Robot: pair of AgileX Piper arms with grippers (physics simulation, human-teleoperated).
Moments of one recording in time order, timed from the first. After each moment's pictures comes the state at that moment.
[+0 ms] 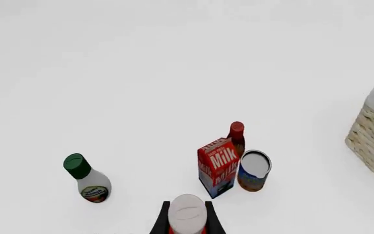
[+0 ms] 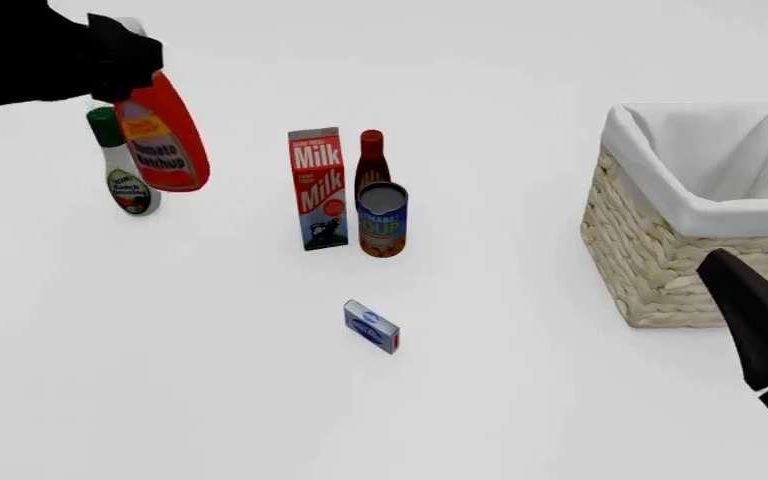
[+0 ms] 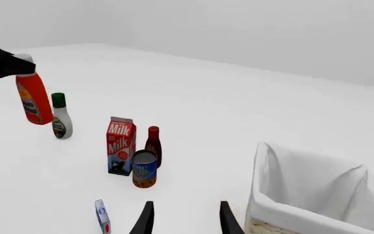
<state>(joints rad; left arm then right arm) -0.25 1.12 -1.07 0.34 0.08 0.35 0.21 -0.28 0.06 -0.10</state>
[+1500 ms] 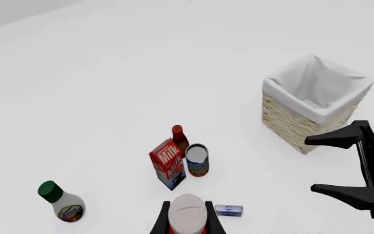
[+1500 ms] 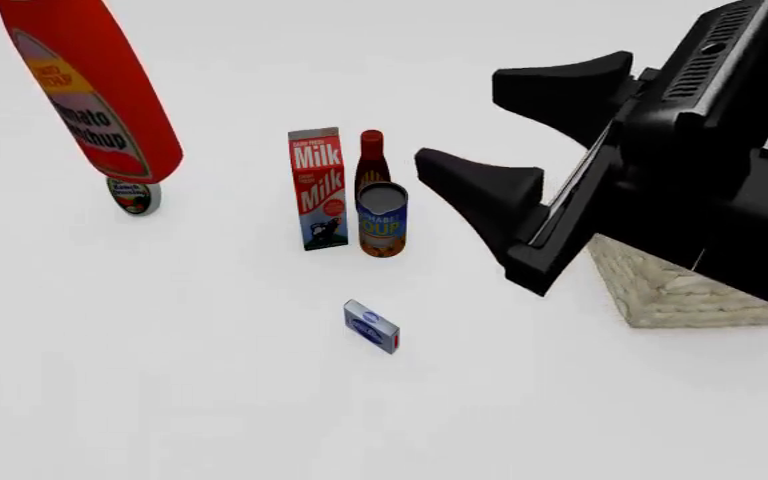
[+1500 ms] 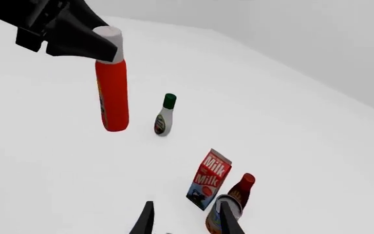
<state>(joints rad) -0.52 0.88 -1.34 0.81 0.12 0.85 0.93 -0.76 -0.04 -0.28</state>
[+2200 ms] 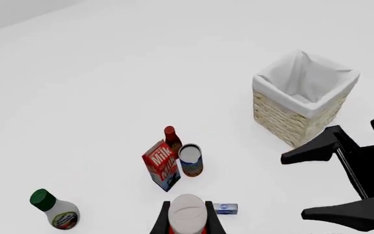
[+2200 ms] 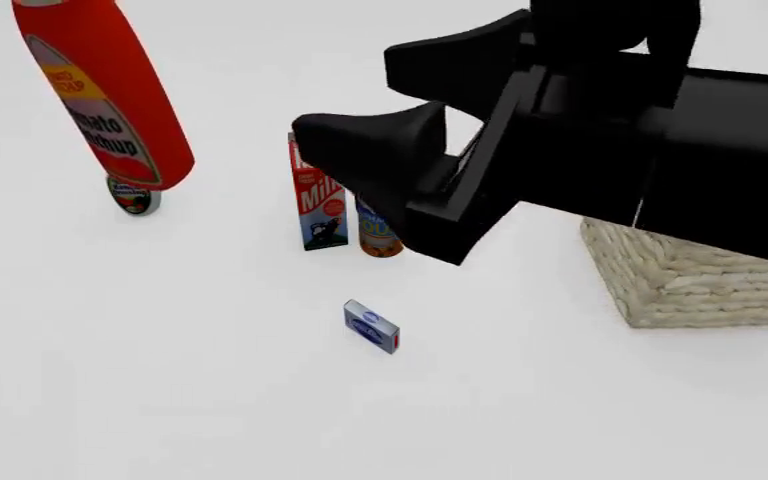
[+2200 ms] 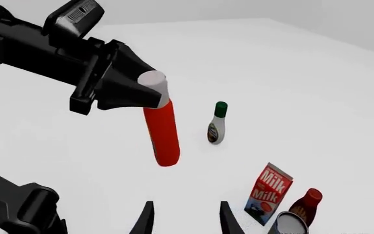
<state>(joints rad) -0.56 0.89 -1.34 0.81 0.14 1.02 1.06 -1.00 0.12 -0.09</state>
